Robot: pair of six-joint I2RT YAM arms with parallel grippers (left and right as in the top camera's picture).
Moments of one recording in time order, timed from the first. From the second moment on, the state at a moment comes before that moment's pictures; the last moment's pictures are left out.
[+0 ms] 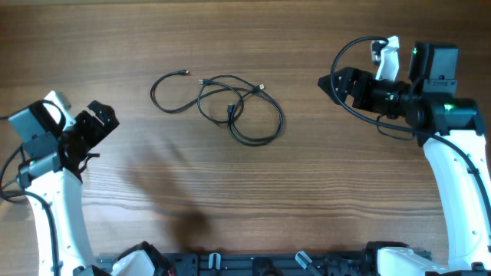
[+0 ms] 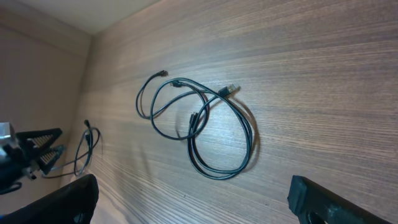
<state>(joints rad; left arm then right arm) 0.51 1.25 0.89 -0.54 0.28 -0.28 -0.02 1.35 1.23 -0.74 -0.66 0.26</state>
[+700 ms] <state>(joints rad) 0.51 1.61 0.89 -0.37 -0.02 -0.27 -0.02 1.35 1.23 -0.74 -0.66 0.29</state>
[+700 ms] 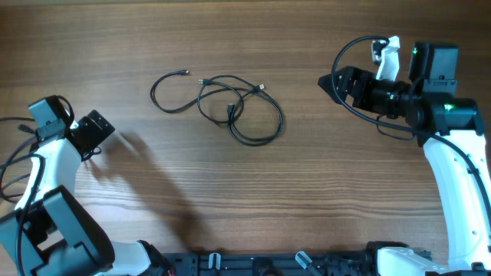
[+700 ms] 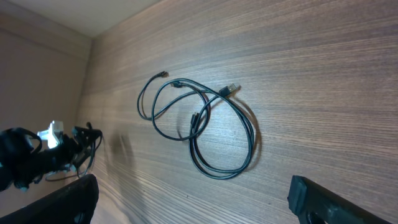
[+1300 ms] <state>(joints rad) 0.51 1.75 0.89 -0.22 -0.09 -0.27 -0.02 1.35 1.23 -0.75 -0.66 0.31</state>
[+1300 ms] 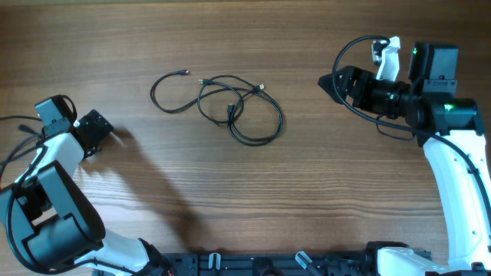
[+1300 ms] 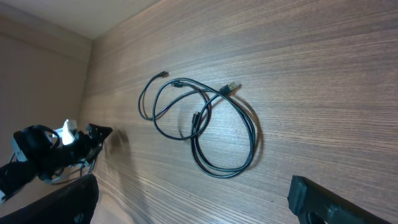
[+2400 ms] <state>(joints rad) 0.92 1.61 0.91 -0.13 0.11 -0.28 -0.02 1.35 1.23 -0.75 -0.65 0.31</state>
